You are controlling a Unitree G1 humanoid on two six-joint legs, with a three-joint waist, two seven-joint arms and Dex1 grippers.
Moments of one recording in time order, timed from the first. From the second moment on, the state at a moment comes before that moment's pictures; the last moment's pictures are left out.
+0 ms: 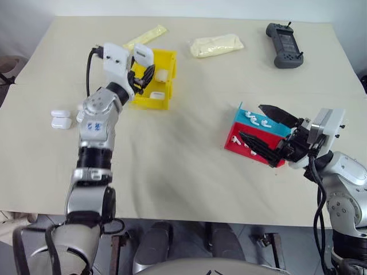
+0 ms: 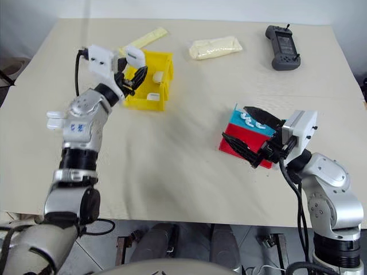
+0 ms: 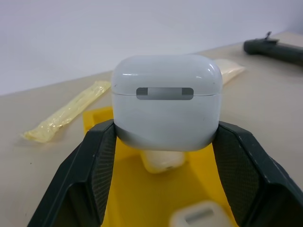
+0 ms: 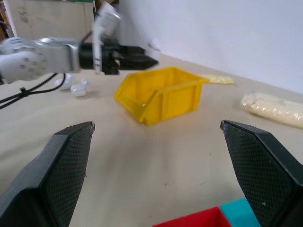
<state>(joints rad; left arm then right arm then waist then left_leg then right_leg) -0.95 0.32 0.12 0.63 -0.11 0.14 -0.31 -0.10 -0.58 -0.27 -0.47 0.66 0.33 0.79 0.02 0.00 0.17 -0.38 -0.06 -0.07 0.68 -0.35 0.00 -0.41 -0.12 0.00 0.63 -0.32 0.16</state>
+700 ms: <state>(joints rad) -0.52 0.67 0.04 0.14 -0.22 0.19 -0.94 -0.10 -0.67 -0.25 -0.46 0.68 0.36 0.84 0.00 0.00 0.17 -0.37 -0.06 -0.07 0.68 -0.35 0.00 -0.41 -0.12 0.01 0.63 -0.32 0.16</state>
